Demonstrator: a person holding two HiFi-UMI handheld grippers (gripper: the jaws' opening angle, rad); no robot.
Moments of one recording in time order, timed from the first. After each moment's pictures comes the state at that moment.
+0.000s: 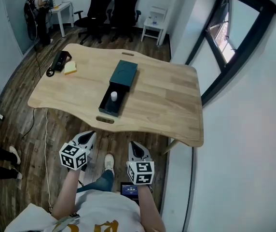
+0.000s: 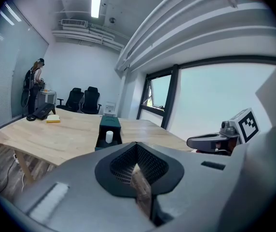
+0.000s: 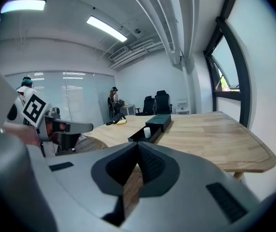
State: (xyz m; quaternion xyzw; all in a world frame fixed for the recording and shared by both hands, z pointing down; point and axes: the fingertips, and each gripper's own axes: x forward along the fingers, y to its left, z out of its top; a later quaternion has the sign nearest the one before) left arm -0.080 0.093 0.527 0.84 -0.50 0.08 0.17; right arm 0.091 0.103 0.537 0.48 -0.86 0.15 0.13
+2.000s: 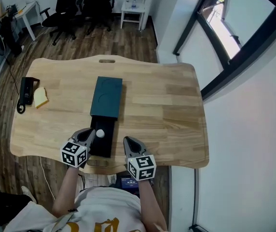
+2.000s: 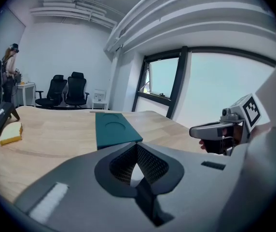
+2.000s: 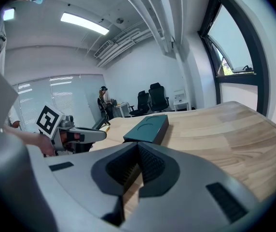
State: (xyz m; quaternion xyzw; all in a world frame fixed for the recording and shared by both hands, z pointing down) left arm -0.077 -0.224 0.591 0.87 -0.42 0.16 0.20; right arm 0.070 -0.185 0.574 0.48 -0.84 0.22 0.11
